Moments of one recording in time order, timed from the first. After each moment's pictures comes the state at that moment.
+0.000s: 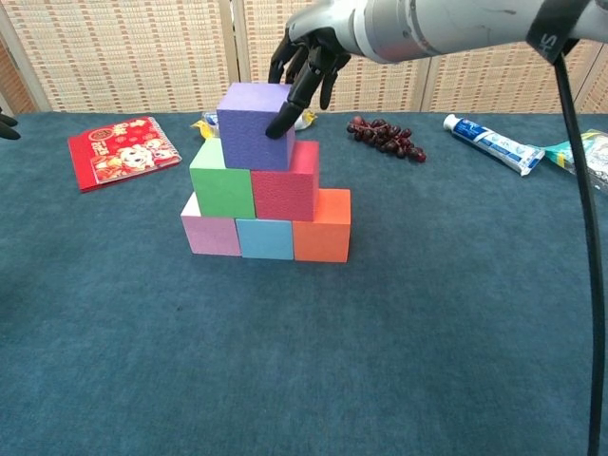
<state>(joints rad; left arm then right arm) -0.34 -1.18 -0.01 -1.53 1.58 1.31 -0.40 1.39 -1.37 0.25 -1.67 -0.19 0.88 -0.53</state>
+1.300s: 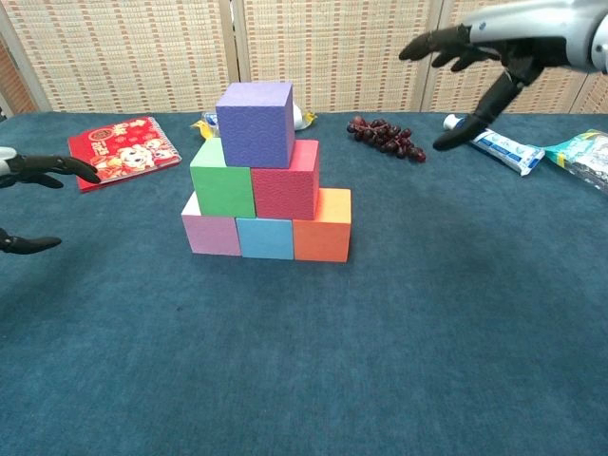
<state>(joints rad) -0.49 -1.32 -0.05 -1.38 1.50 1.06 -0.39 0.91 -1.09 0.11 -1.88 -0.88 0.94 -0.17</state>
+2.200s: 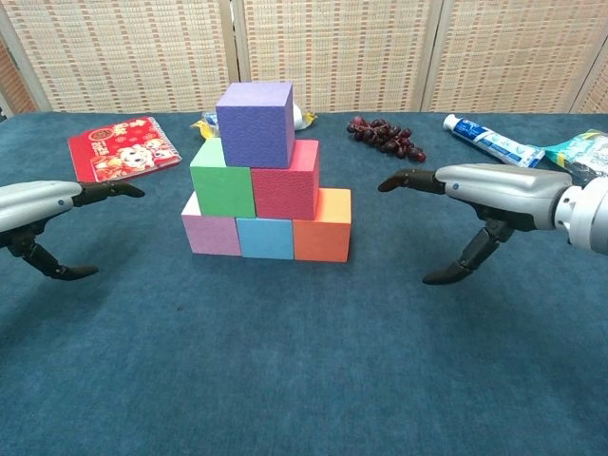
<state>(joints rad) -0.56 -1.45 -0.03 -1.27 1.49 0.99 -0.12 0.74 -1.41 0.00 -1.55 -1.28 0.93 -0.07</state>
